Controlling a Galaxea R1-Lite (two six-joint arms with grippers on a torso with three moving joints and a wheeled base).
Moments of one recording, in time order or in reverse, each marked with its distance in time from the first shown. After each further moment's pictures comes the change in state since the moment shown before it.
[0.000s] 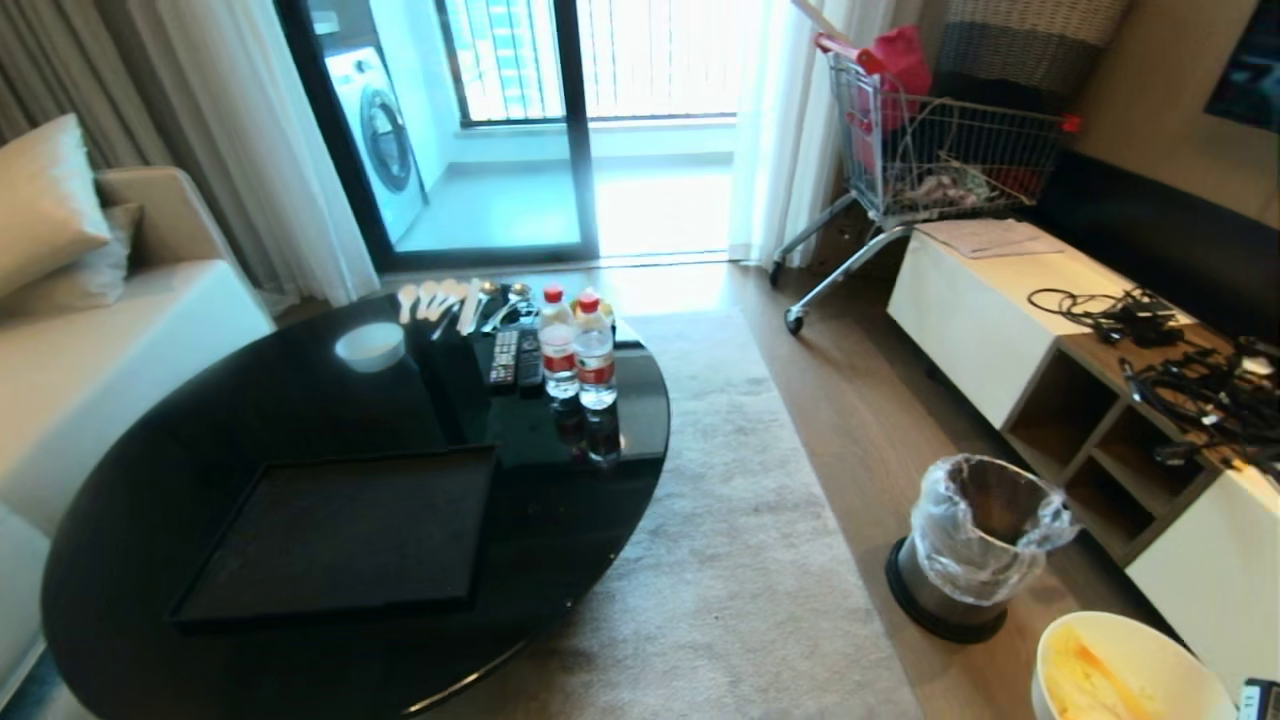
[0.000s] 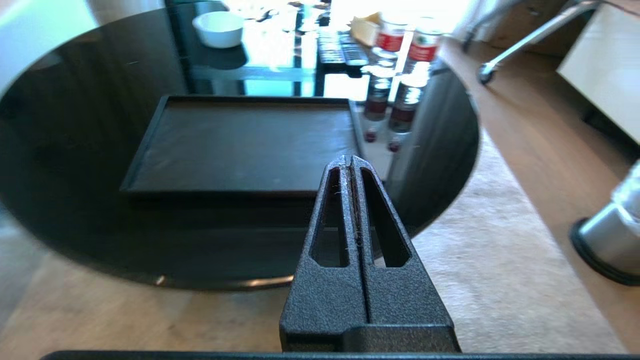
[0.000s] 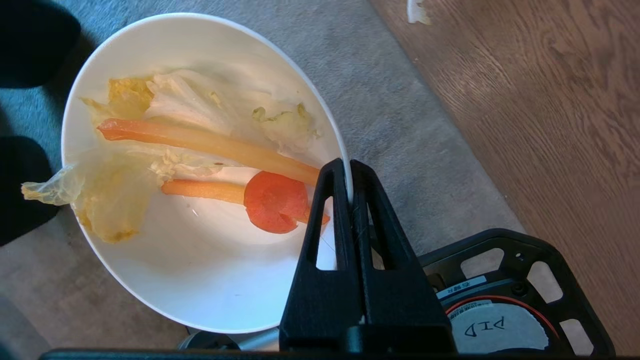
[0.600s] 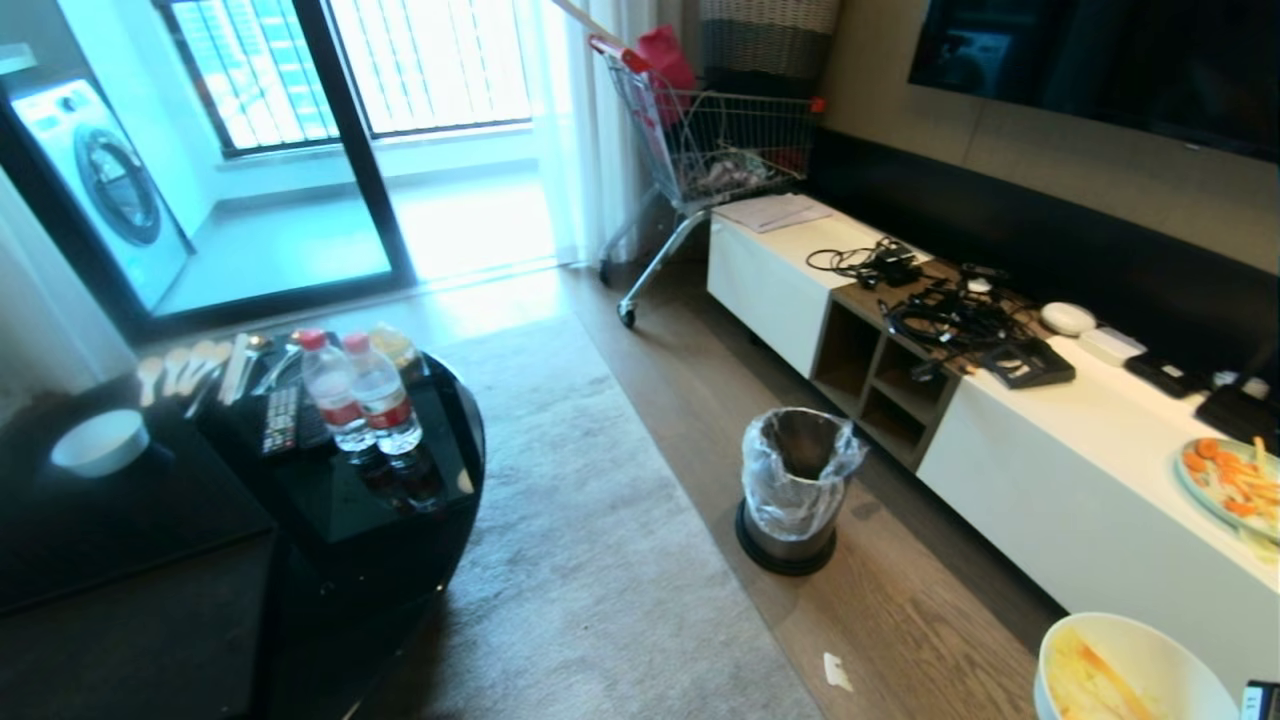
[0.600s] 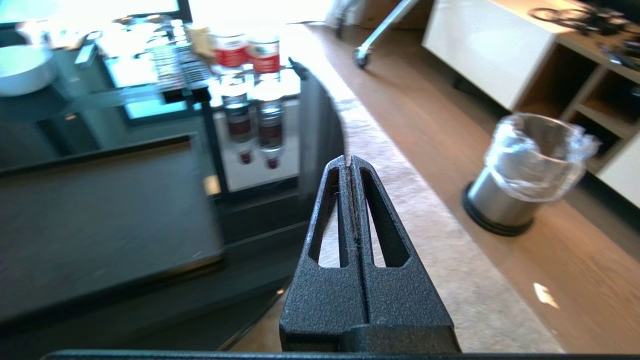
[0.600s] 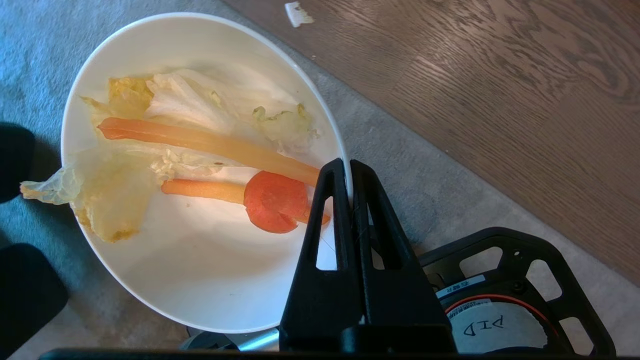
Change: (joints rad) left arm 0.000 0.000 0.000 0.000 0.000 0.000; right arm -0.003 -0.002 0.002 0.003 -0.004 0.005
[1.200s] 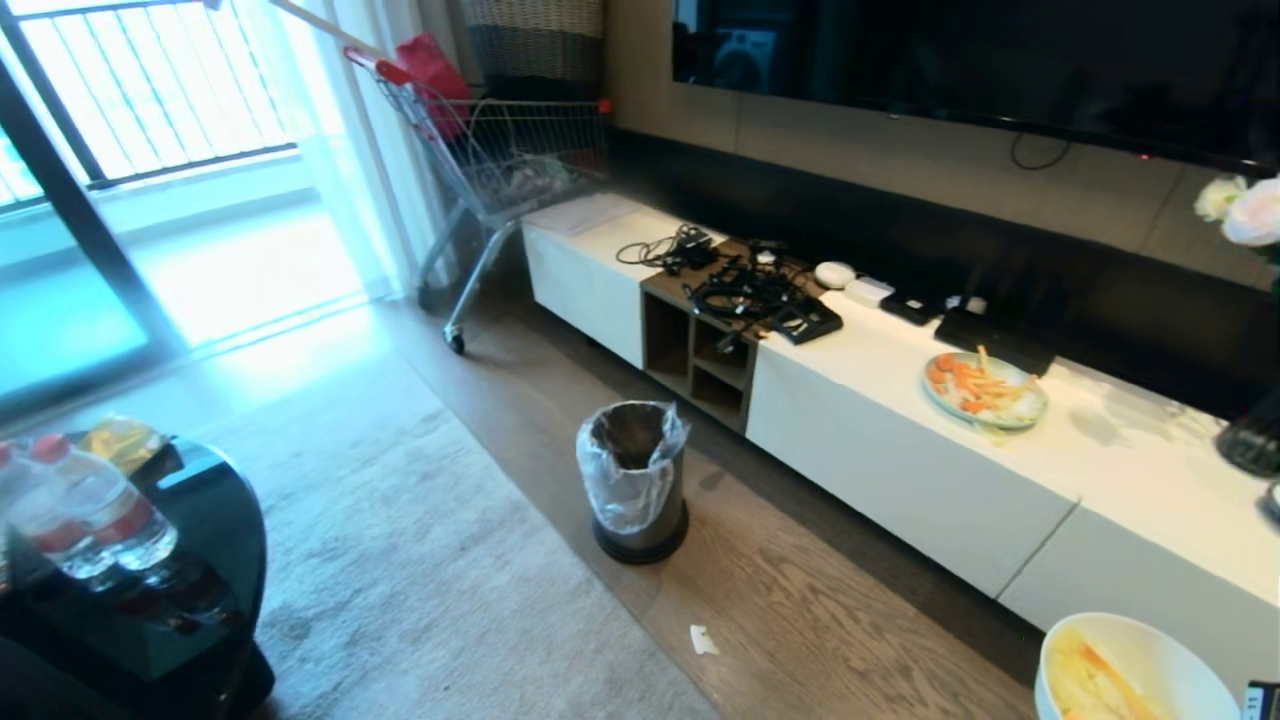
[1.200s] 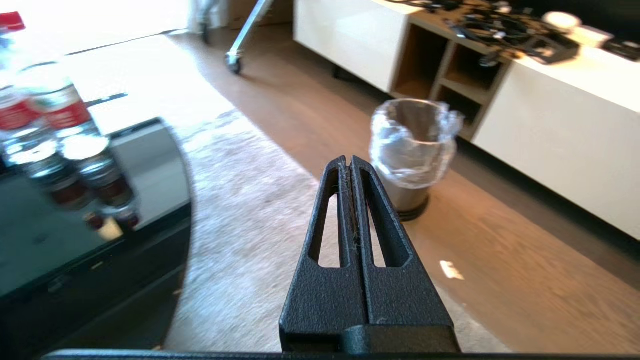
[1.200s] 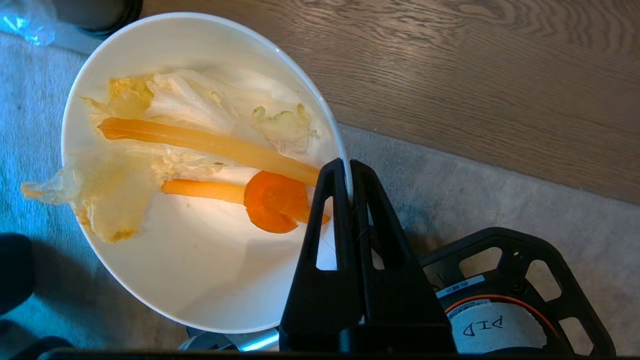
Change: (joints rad) left arm 0.000 0.000 0.000 0.000 0.000 0.000; right arm -0.001 -0.001 0.001 -0.003 -0.001 0.000
